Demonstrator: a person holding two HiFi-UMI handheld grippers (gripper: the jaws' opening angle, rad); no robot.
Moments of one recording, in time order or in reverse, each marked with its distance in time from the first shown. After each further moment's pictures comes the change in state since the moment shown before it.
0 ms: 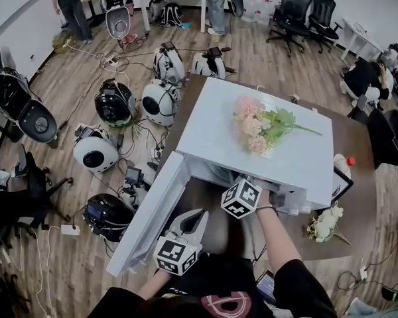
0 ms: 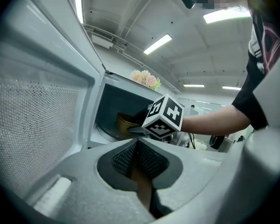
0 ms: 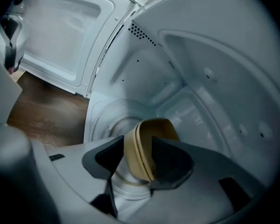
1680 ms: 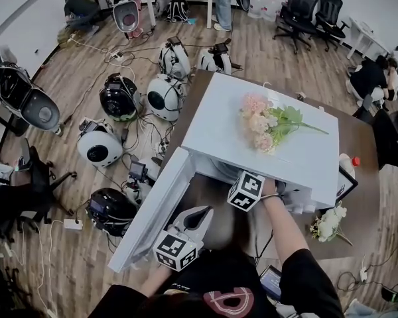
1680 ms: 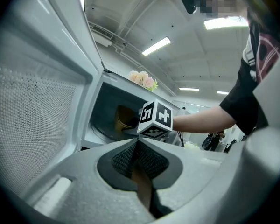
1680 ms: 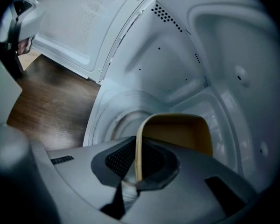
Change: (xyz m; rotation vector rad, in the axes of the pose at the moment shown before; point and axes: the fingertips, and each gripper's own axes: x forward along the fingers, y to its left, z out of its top) left arm 0.000 -0.004 0.002 -0.030 -0.006 -0.077; right arm 0.019 0.016 -0.009 -0.194 0.065 0.139
